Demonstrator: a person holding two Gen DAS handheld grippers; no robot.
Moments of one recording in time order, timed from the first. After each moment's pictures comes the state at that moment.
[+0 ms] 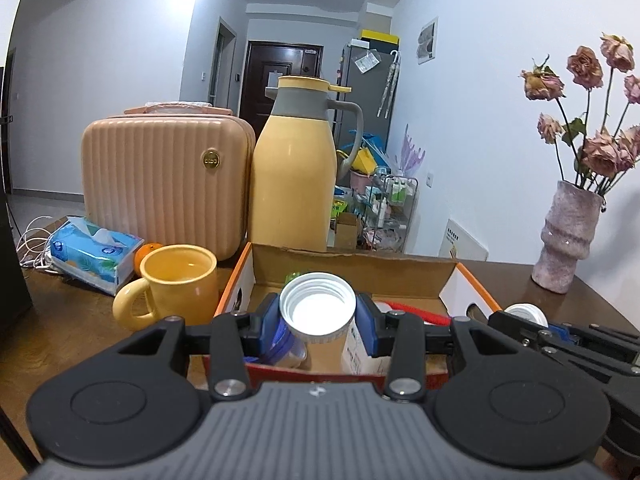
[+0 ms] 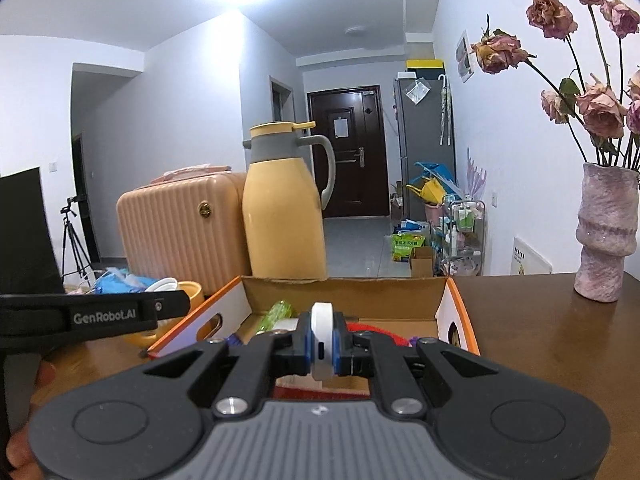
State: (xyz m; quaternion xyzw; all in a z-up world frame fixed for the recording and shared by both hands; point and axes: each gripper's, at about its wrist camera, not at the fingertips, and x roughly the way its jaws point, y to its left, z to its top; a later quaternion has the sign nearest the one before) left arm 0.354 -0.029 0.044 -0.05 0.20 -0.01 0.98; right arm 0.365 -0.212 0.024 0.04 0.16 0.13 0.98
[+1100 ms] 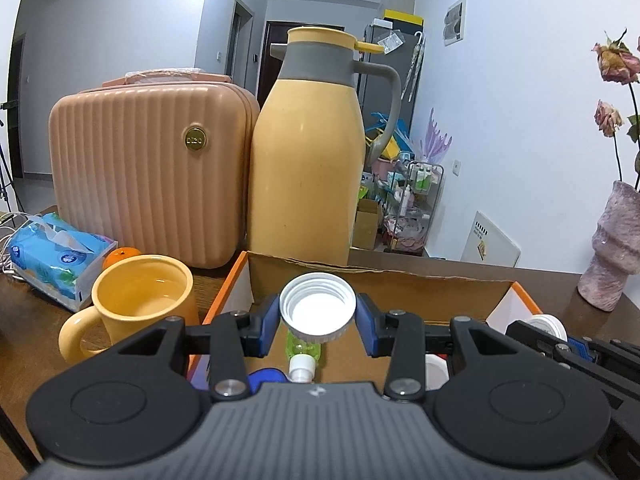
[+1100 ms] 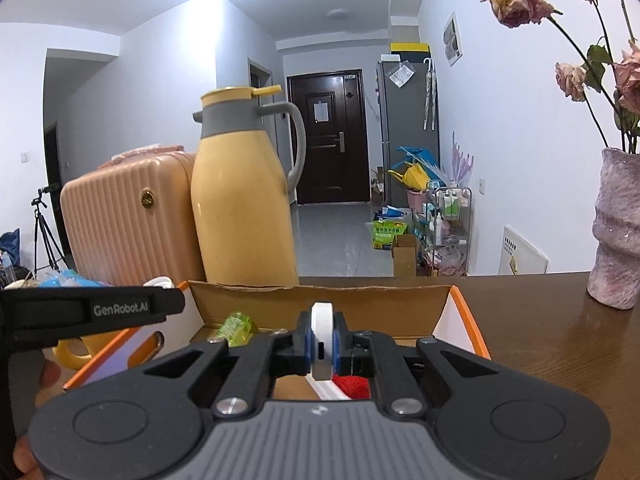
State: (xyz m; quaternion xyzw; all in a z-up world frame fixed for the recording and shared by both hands) left arm 0.472 -0.031 0.020 -0.06 0.22 0.02 0.97; right arm 0.467 -0.202 0.003 0.03 0.19 0.10 0.98
